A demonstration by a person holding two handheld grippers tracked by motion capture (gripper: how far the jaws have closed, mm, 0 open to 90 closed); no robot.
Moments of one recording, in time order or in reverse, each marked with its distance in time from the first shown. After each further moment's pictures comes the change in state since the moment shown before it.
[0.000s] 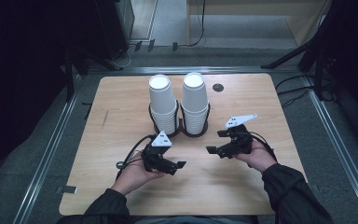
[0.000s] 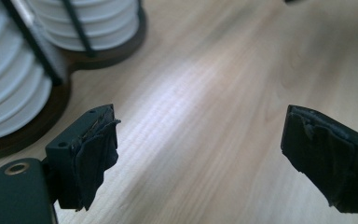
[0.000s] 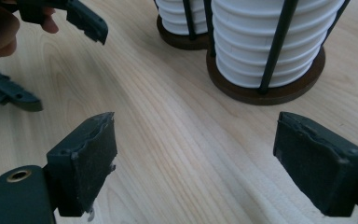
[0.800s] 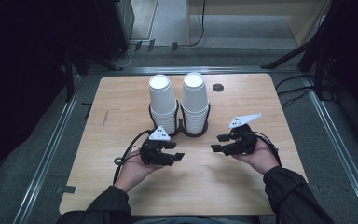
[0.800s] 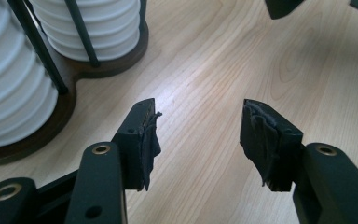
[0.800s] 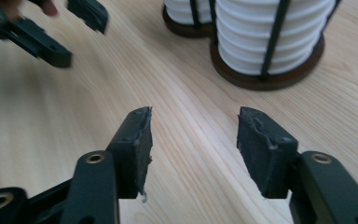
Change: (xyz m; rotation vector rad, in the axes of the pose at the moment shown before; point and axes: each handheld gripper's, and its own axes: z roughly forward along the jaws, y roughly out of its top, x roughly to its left) left arm 0.003 0.014 -0.010 -0.014 0.012 -0.046; right arm -0.001 -0.001 -0.014 0.029 0.029 0.004
